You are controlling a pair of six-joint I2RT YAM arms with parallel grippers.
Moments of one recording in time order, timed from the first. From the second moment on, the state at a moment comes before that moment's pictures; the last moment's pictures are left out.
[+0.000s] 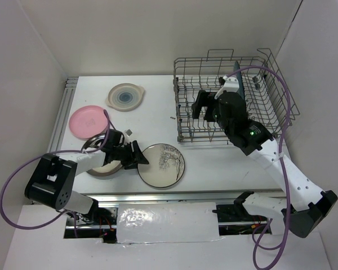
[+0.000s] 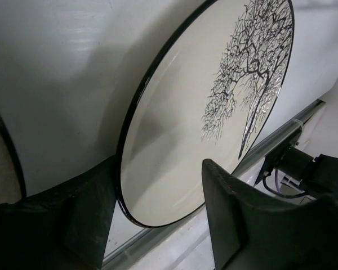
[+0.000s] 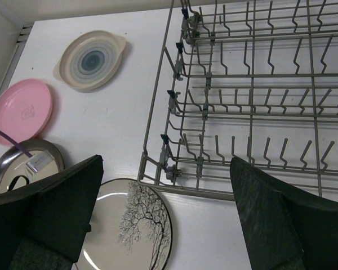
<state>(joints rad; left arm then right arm) -0.30 1.43 0.56 -0.10 0.55 -0.71 0.59 1.11 1.24 -0.47 0.34 0.39</state>
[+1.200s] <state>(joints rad) -0.29 1.24 1.04 -0.82 0.19 -0.63 0.99 1.23 1.31 -0.51 0.49 0.17</state>
